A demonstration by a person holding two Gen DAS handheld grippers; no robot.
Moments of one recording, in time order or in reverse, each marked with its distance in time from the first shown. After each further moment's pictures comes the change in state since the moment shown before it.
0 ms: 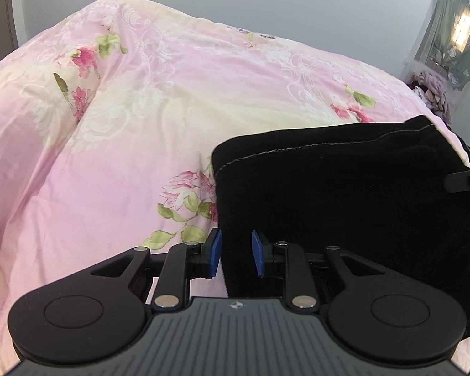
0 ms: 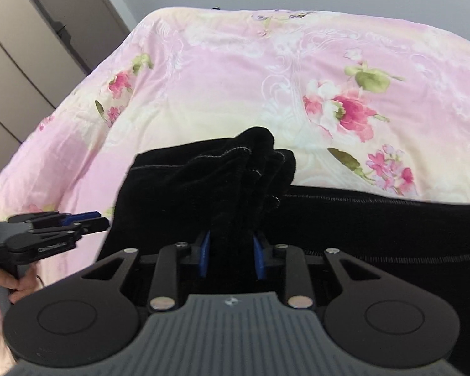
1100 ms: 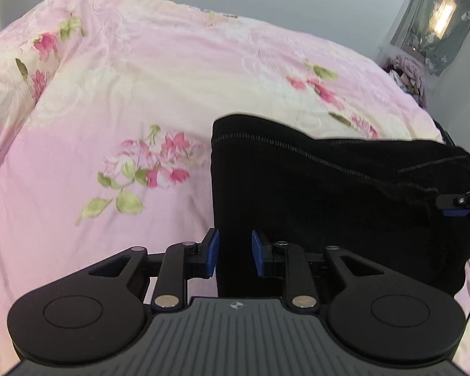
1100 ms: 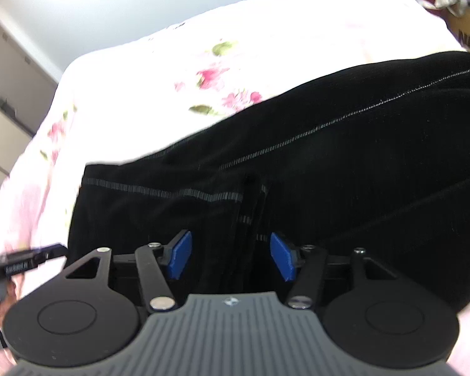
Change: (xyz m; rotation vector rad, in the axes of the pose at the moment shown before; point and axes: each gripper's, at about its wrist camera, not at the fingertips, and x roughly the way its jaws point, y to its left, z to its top) left arm 0.013 -0.043 -0.018 0.002 0.050 -0.094; right arm -0.034 -0.131 -0.098 0.336 -0.084 -0.062
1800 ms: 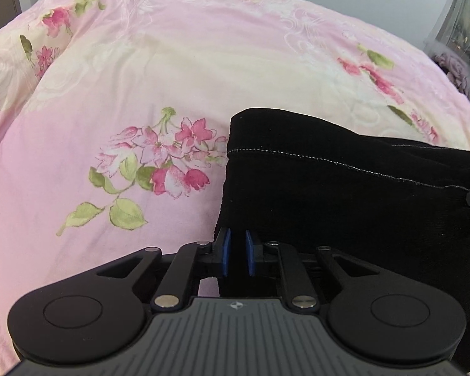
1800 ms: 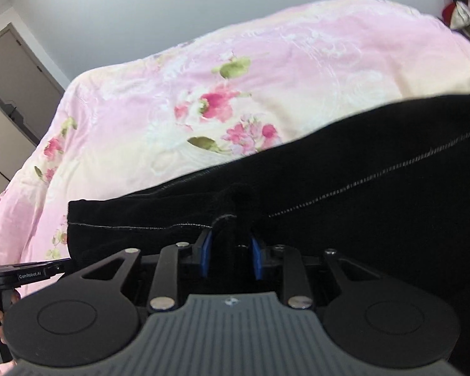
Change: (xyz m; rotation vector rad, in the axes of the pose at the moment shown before) left arm 0.071 0.001 0.013 -0.054 0.066 0.169; right arm 0.052 0.003 0.025 -0.078 -0.095 -0.018
